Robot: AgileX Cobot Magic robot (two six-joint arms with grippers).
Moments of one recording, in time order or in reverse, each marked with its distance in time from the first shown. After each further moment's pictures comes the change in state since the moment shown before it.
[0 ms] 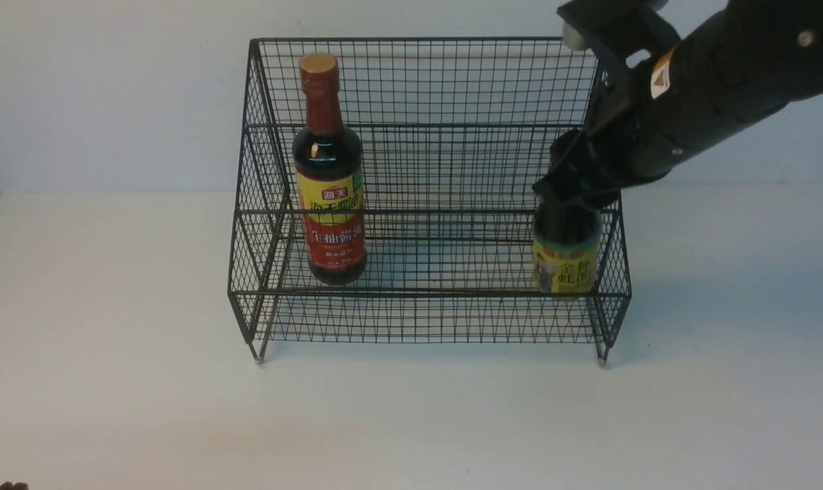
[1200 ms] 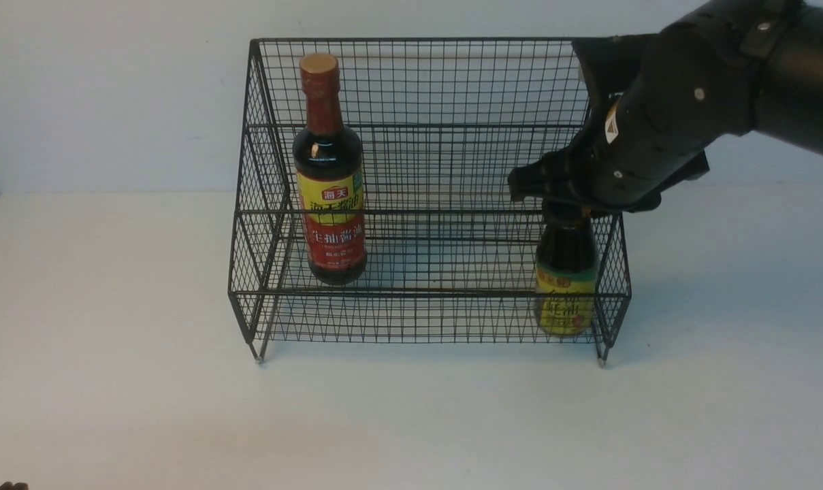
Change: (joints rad) right arm 0.005 0.128 -0.017 -0.138 0.003 0.540; left arm 0.000 0.000 0.000 0.000 0.000 0.000
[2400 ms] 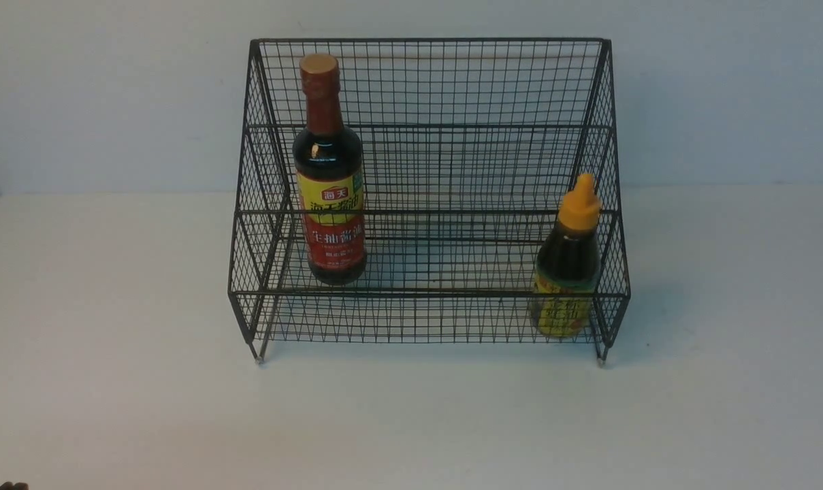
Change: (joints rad) right arm 0.000 -0.982 0.171 0.126 0.319 -0.335; left arm 0.000 0.000 0.000 0.000 0.001 0.000
